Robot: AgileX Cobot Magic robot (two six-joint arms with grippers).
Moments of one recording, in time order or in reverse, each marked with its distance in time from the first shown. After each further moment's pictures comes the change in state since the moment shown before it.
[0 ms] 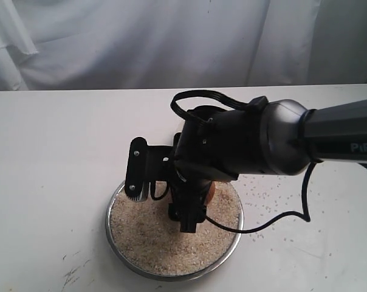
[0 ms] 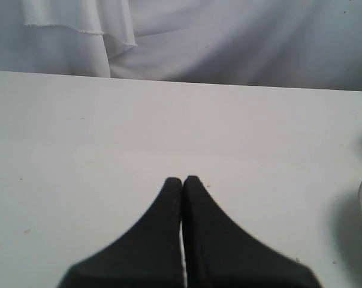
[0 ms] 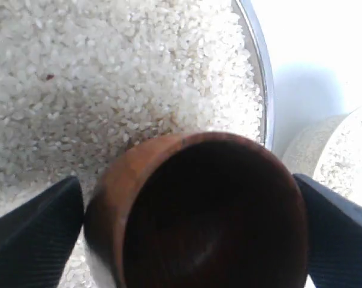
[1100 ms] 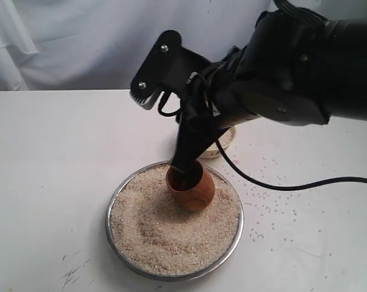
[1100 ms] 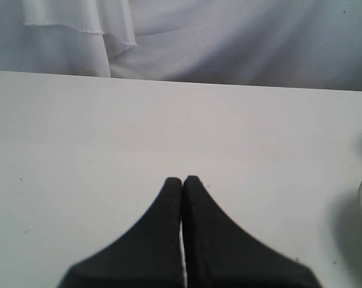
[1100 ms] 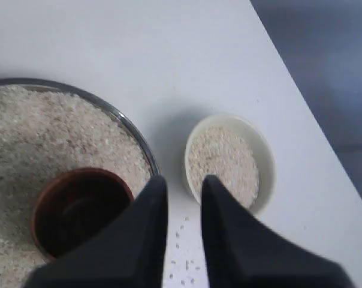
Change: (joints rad) left arm 0.000 0.000 0.000 0.000 0.000 0.000; right arm -0.033 -0.304 0.000 0.029 0.001 0.270
